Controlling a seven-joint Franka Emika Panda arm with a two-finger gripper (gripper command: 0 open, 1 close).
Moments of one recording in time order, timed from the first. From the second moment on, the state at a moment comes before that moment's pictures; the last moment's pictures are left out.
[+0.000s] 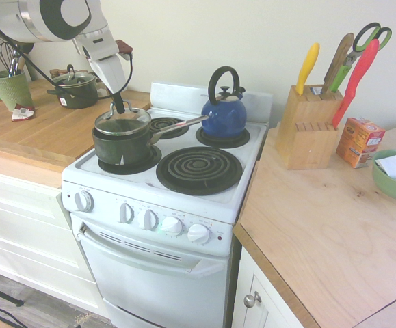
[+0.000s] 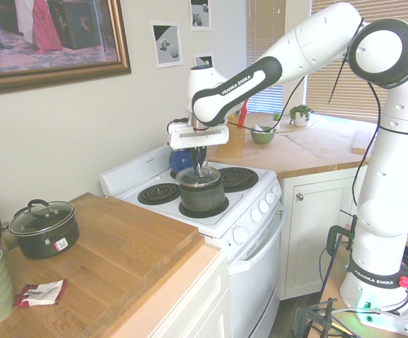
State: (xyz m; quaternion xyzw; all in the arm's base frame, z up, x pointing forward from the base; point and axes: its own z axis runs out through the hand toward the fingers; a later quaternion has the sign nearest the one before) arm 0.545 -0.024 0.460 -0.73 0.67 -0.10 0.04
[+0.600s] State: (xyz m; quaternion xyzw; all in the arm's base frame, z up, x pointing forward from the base) arm 0.545 -0.020 0.459 -0.74 0.67 -0.11 0.03
